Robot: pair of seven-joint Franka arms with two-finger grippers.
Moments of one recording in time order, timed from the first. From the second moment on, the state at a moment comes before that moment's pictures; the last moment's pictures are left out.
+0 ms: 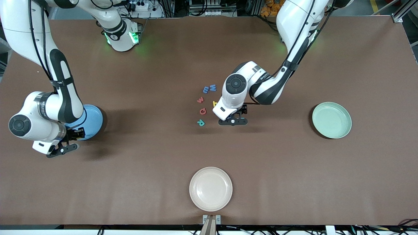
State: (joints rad) left arm -0.53 0.62 -0.23 -1.70 0.14 2.26 -0.79; right arm 0.06 0.57 -0.24 -1.83 0.02 2.24 -0.53
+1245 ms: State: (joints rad) left arm -0.54 0.72 -0.22 -1.73 0.15 2.36 -0.79; right arm 0.00 0.56 -0.25 -1.94 0.14 2.30 -0.68
